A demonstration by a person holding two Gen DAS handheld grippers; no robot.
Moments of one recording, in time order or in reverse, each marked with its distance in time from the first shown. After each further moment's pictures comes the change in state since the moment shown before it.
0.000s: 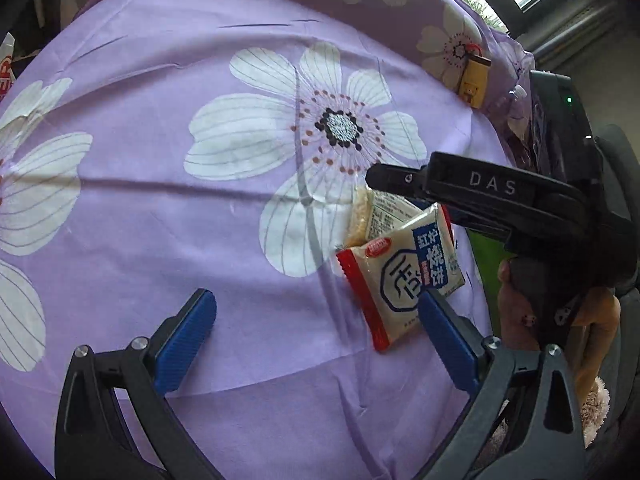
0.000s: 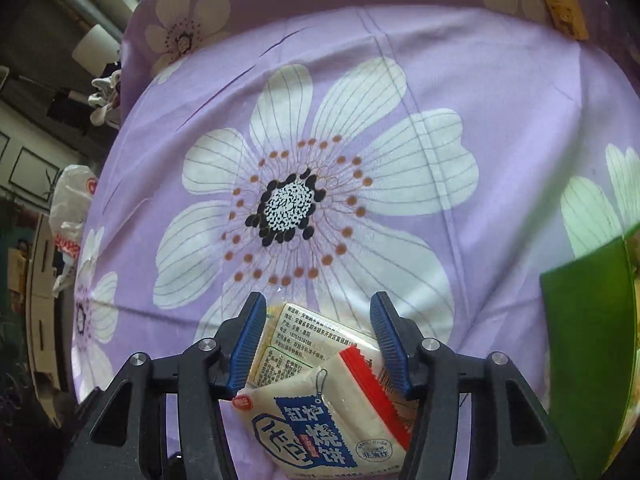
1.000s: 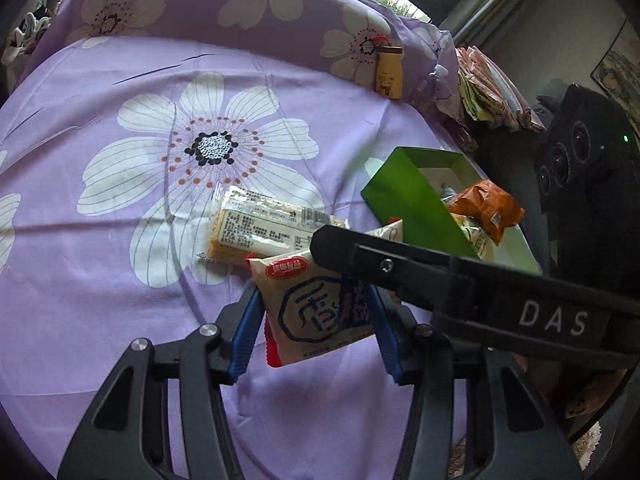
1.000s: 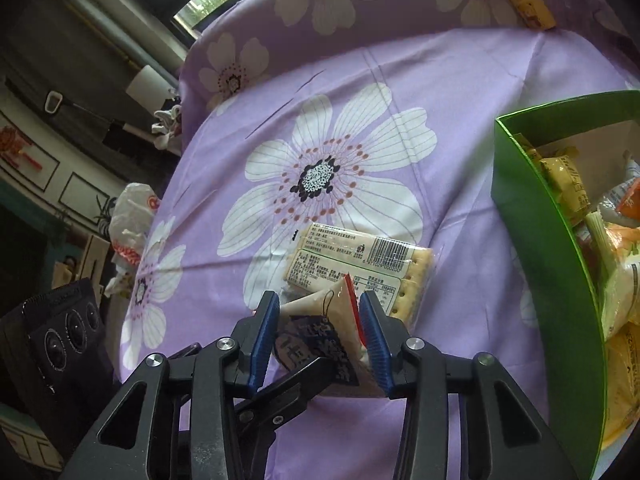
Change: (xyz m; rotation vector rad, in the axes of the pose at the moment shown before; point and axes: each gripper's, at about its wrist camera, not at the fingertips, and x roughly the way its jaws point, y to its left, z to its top) left arm -0.003 -0.082 -0.020 0.211 -0.130 -0.121; right arm -0.068 -0.012 -0.069 0.010 -0.161 0.167
